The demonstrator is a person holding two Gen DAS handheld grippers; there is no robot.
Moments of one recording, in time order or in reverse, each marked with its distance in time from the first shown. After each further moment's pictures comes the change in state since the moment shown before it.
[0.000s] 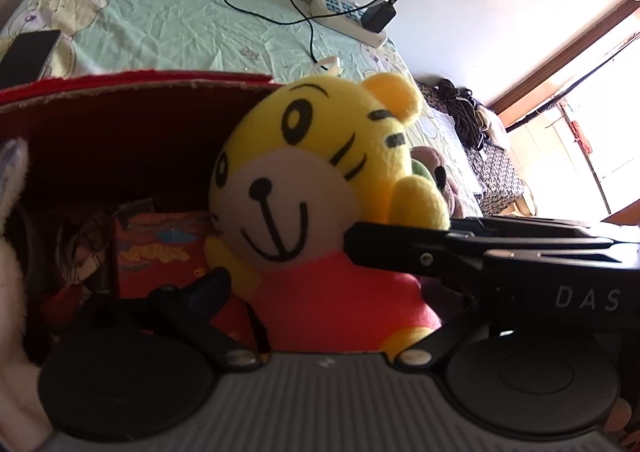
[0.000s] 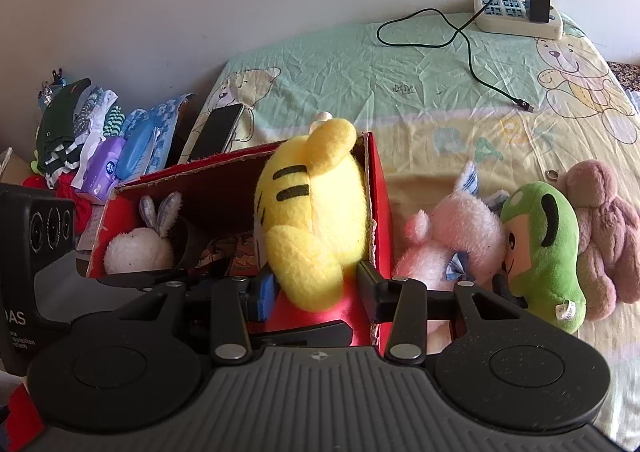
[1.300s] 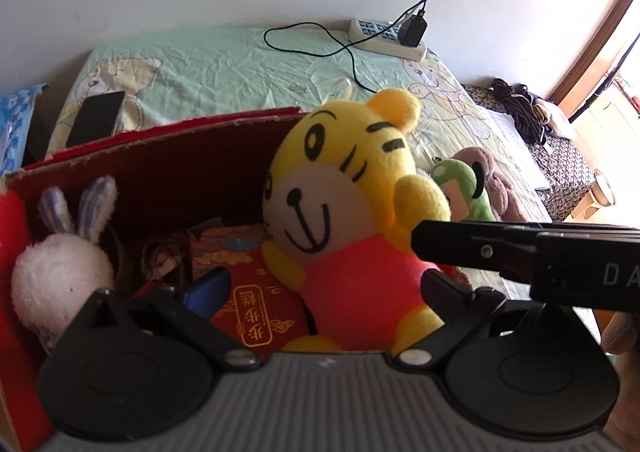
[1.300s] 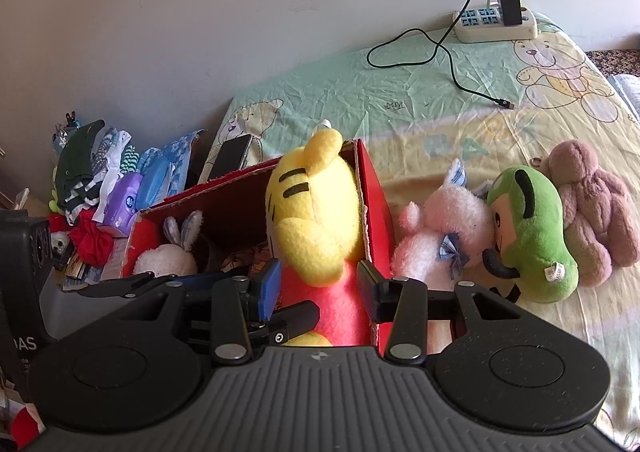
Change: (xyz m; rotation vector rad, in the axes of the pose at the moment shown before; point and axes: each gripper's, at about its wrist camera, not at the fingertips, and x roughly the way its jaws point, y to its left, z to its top) left arm -0.028 -0.036 -0.017 0.113 -0.083 0.296; right arm -0.035 -0.007 -0.026 0.092 -0.109 0.049
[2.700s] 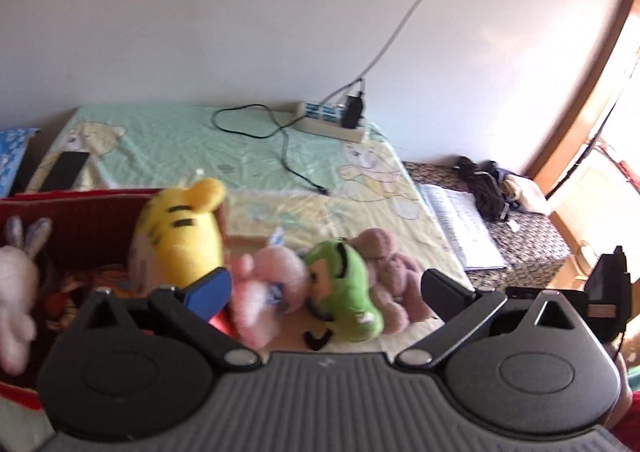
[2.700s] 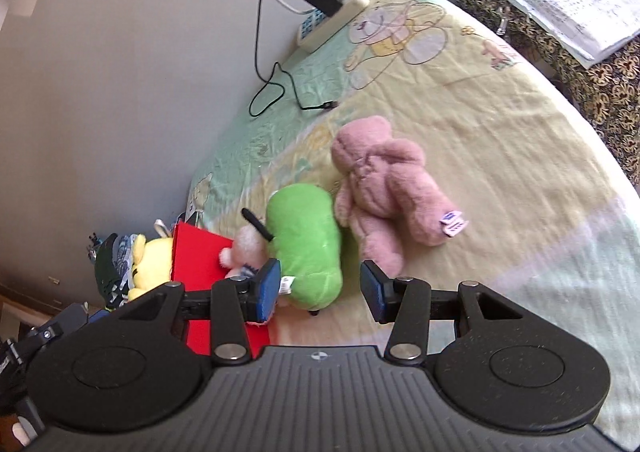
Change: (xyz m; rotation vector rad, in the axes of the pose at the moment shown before) left arm -0.034 -0.146 0.004 -0.055 -0.247 -0.040; right arm -0.066 -0.268 -0.006 0.409 -0.037 0.179
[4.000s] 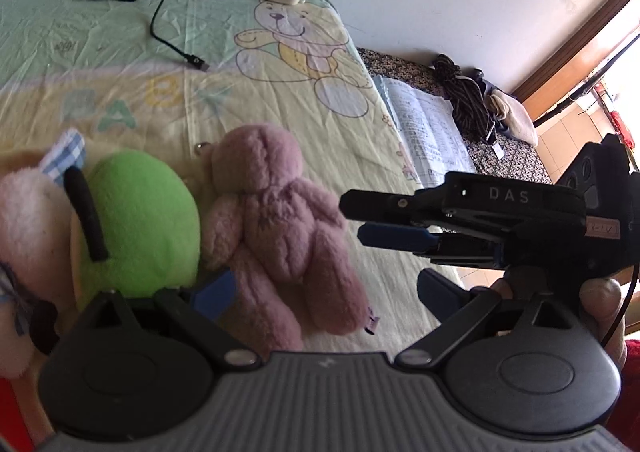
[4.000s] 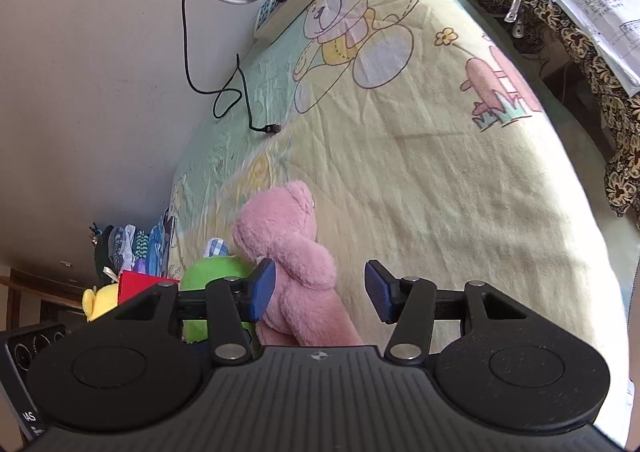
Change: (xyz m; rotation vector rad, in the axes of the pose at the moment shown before) left arm 0.226 -0.078 -0.021 -0.055 0.314 -0.096; right arm 0.079 -0.078 0.107 -0.008 0.178 0.076
